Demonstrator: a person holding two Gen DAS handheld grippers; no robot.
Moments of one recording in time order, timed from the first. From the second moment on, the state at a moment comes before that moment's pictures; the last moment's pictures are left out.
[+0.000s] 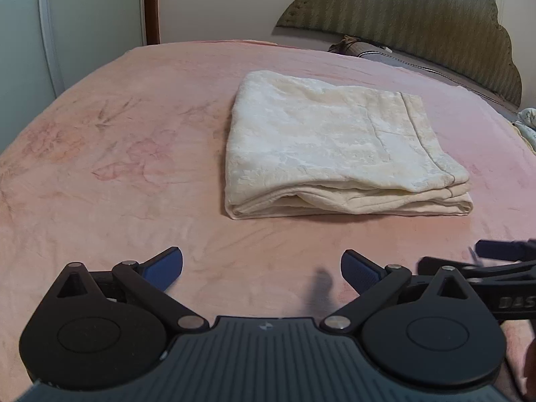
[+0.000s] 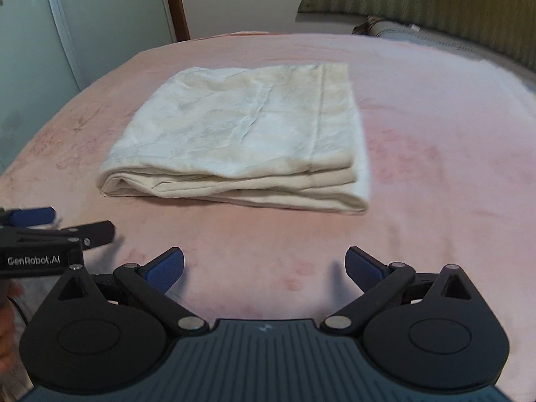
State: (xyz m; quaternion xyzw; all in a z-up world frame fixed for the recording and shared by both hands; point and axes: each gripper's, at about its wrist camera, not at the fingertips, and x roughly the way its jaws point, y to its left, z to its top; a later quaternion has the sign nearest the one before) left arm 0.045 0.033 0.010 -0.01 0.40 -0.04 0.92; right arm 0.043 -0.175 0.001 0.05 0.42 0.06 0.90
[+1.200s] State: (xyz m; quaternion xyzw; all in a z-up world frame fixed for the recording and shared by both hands) left arm 0.031 0.037 0.005 0.00 0.39 -0.05 0.92; right arm 0.031 -0.159 -0.036 0.00 0.35 0.03 0.94
